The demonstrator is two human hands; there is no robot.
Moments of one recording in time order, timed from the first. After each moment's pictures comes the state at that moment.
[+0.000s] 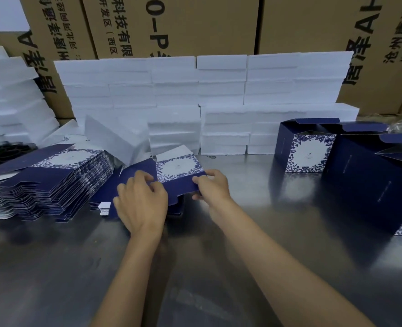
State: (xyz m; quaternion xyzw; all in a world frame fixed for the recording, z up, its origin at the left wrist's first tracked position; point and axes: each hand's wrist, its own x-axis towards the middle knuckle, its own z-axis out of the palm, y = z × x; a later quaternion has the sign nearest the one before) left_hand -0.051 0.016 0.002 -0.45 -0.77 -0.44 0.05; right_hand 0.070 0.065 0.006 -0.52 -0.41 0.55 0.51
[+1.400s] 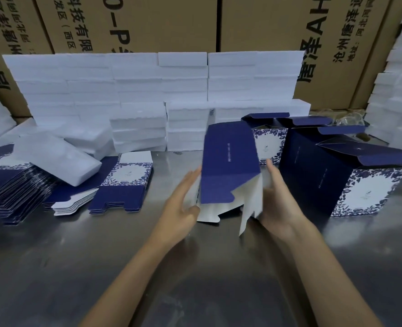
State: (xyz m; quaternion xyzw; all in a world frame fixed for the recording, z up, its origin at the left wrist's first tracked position) left_hand 0.062 -0.010 -0.022 -0.70 -0.45 -0.46 -0.32; right_hand 0.286 0.005 -0.006 -0.42 -0.37 0.66 0.50
